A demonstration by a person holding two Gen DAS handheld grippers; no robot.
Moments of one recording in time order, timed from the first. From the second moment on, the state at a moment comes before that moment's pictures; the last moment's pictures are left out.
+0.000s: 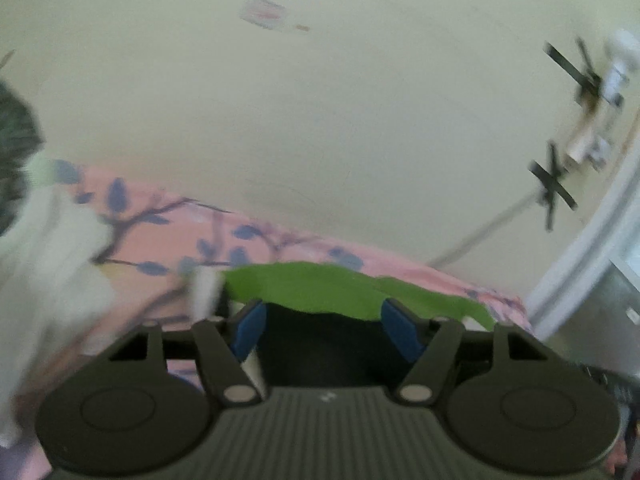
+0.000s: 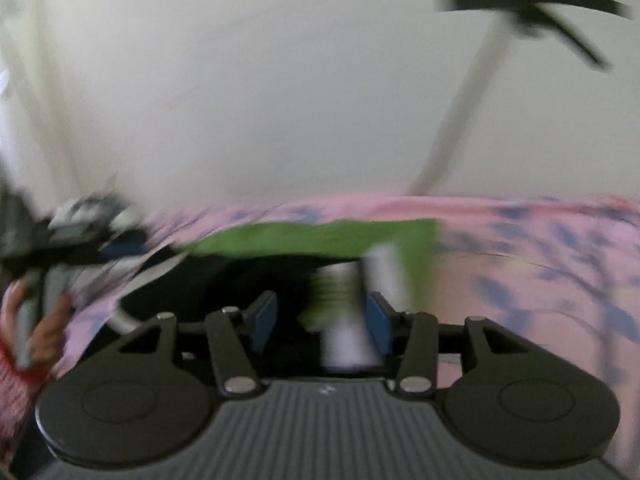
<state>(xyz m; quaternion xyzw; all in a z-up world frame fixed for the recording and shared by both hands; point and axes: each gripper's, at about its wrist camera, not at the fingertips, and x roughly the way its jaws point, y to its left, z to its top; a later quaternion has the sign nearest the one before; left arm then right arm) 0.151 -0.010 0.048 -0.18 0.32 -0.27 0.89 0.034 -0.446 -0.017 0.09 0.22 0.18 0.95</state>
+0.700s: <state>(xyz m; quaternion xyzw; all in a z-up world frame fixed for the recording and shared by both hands) 0.127 -0.122 0.044 0.04 0.31 -0.21 0.93 0.111 -0.476 -0.051 0.17 0.22 0.08 0.96</state>
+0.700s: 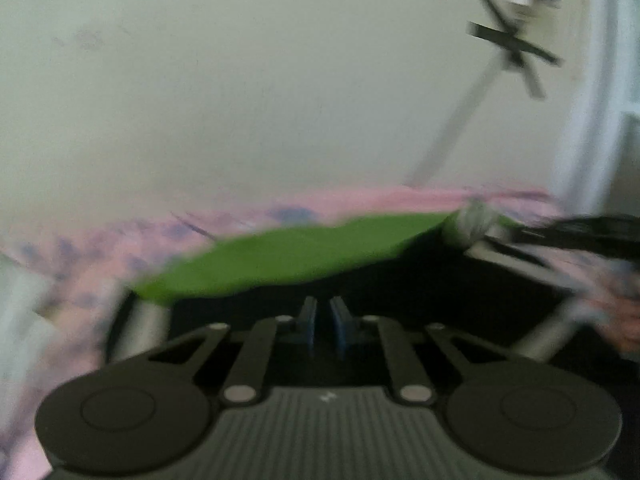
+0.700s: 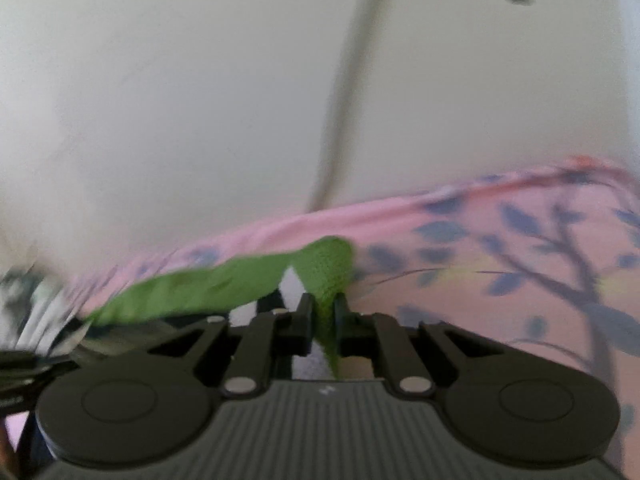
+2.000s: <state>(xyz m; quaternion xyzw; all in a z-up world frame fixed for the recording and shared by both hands) 0.162 0.039 0.027 -0.32 0.31 -0.18 0.88 0.097 -0.228 -0.012 0.11 0.29 0.26 0.92</state>
